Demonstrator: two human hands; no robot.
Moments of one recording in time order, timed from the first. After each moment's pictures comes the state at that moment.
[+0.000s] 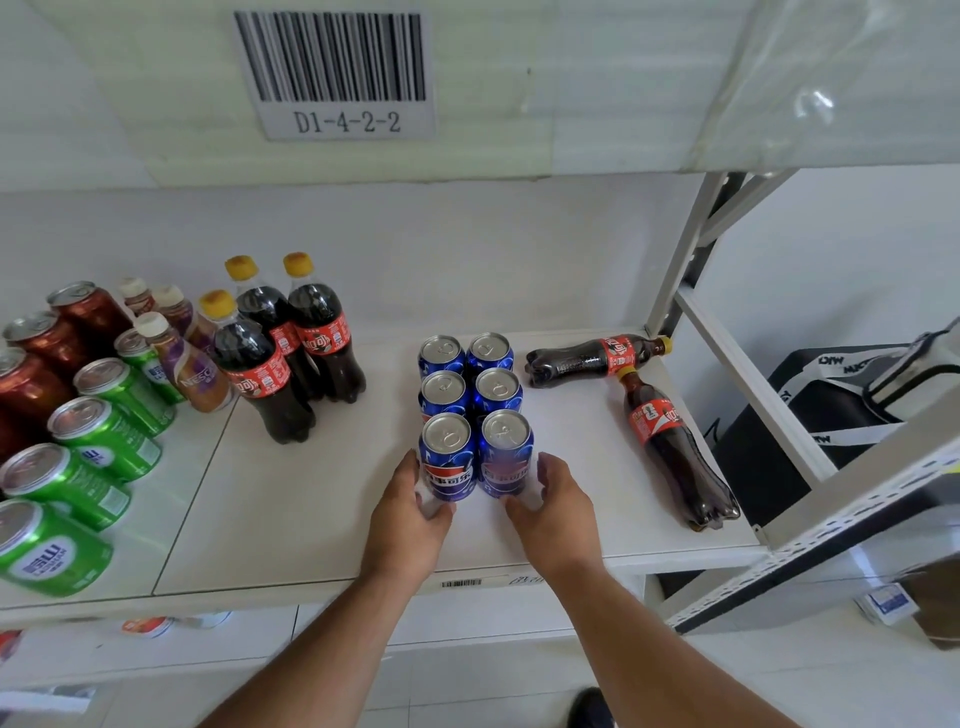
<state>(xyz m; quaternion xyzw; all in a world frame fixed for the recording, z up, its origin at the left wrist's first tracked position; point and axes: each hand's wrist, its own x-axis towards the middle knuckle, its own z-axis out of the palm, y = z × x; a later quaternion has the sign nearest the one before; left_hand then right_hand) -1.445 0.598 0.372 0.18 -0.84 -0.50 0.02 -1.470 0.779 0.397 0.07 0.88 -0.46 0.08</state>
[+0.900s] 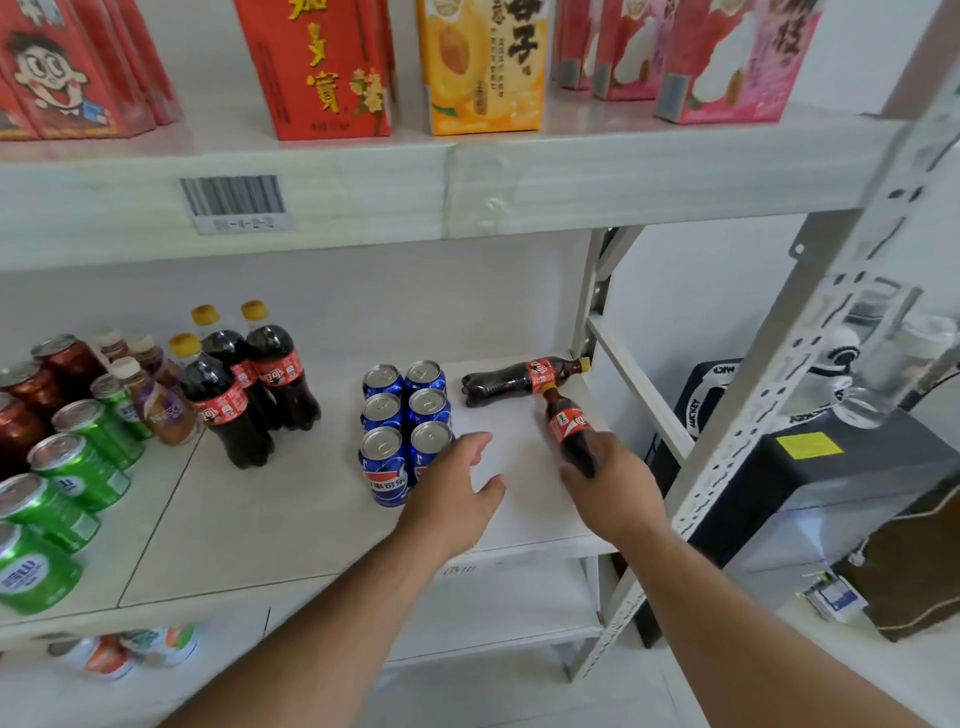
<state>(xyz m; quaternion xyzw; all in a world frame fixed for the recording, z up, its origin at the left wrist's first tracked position) -1.432 0.715 0.478 0.02 -0.90 -0.44 -0.02 -1.447 0.921 0.488 0.07 0.94 -0.33 0.00</state>
